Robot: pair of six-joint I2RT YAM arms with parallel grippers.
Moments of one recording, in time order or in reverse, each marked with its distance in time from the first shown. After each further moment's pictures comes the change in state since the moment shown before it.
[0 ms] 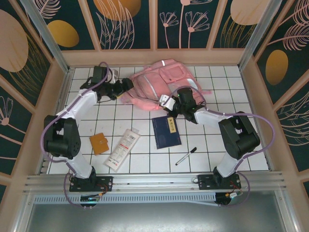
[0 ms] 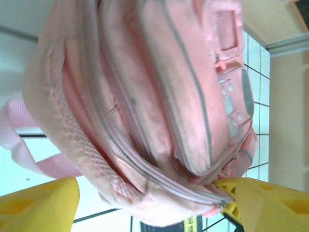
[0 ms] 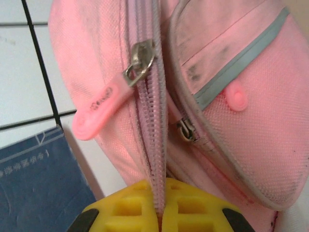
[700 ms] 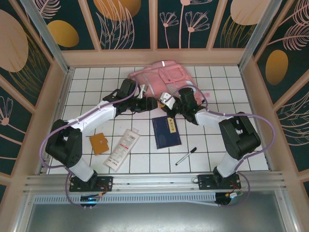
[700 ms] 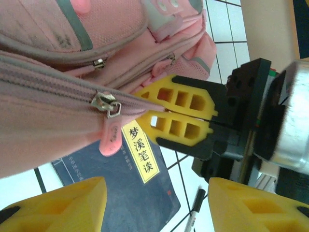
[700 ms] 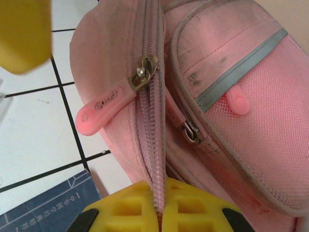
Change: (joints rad) left arm -0.354 -0.047 -0.146 0.128 -0.042 -0.045; right arm -0.003 -0.009 -0.029 0.099 -0.130 0.165
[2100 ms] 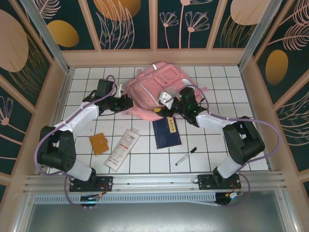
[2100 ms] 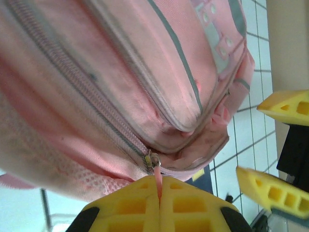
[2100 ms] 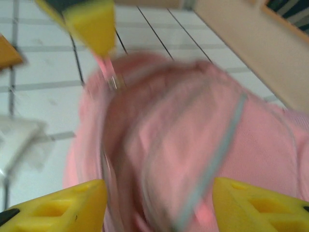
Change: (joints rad) left arm 0.250 -0.103 -0.126 -0.057 0.110 0.117; right arm 0.065 -0.051 0.000 0.098 -0.104 0.042
